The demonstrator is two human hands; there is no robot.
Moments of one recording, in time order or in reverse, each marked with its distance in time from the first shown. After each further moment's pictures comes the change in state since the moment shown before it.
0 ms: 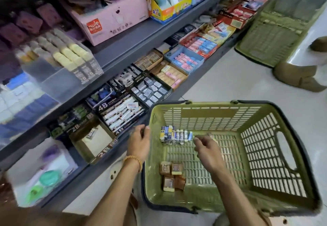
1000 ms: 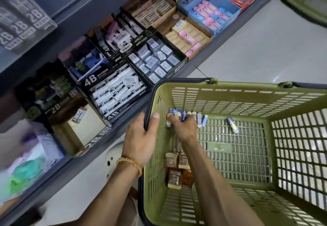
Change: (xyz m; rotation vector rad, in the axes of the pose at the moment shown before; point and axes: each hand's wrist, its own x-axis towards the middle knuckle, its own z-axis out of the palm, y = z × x) left_hand 0.019 -0.007 0.018 0.153 -0.048 -0.053; right_hand 0.114 0.038 0.136 -0.002 0.007 0.256
